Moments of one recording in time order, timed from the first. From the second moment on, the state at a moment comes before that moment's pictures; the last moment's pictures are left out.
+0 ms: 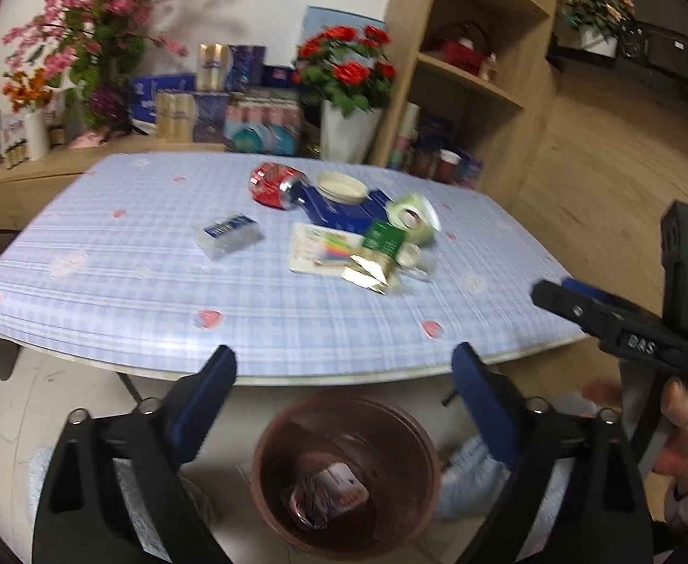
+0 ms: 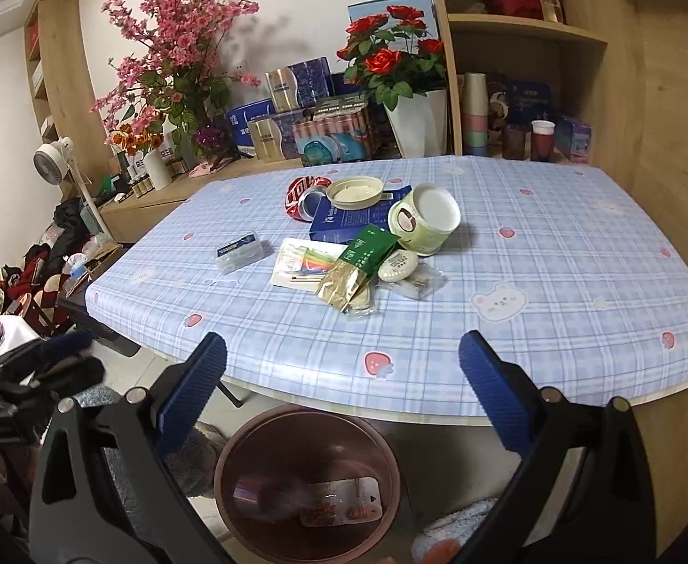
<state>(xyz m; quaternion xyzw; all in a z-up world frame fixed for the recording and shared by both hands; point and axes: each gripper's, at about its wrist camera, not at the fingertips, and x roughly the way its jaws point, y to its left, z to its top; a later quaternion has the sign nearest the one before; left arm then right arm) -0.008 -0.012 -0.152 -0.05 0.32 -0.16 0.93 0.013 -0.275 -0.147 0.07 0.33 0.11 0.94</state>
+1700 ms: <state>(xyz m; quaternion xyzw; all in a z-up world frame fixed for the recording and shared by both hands) 0.151 0.055 -0.148 0.01 0.32 -0.09 0.94 0.185 -0.311 -0.187 -0.01 0.43 0.06 0.90</state>
